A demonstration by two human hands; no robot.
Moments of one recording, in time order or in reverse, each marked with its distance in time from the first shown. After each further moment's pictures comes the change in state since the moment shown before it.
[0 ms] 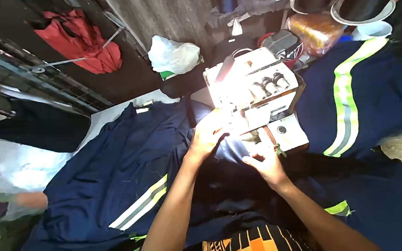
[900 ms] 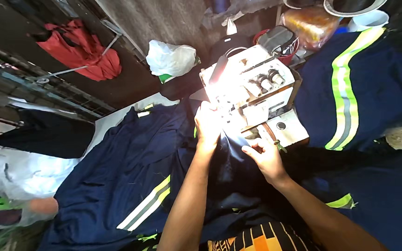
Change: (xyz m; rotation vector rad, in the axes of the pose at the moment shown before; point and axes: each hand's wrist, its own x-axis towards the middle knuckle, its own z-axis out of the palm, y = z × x) left_hand 0.025 0.020 0.024 0.197 0.296 -0.166; right_hand 0.005 -0.018 0.011 0.092 0.127 -0.052
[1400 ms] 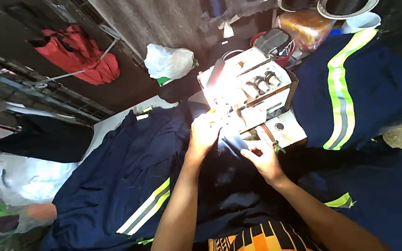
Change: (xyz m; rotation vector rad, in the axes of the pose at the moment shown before) left_hand 0.002 -0.008 -0.025 0.102 -0.274 0.133; right_hand 0.000 0.012 -0.002 -0.075 -0.006 0.024
